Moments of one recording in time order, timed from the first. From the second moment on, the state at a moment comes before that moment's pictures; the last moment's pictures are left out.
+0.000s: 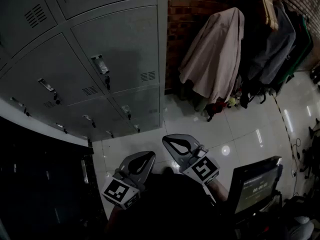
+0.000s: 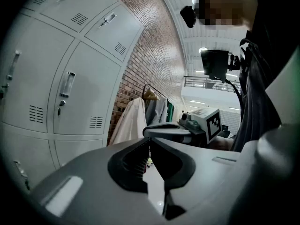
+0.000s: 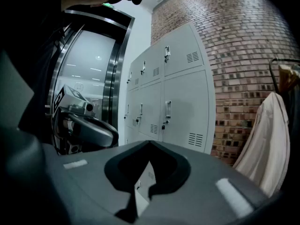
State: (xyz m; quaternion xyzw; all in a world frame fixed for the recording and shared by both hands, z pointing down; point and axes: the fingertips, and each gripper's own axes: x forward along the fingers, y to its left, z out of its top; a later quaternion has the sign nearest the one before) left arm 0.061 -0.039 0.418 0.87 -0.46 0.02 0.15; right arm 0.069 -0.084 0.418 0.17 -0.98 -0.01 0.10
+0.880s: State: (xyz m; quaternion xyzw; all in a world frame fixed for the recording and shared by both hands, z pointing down) left arm -0.084 -0.037 0.410 0.84 -0.52 0.00 0.15; right arm -0.082 -0.126 0.399 0.17 -0.98 -0.02 0.07
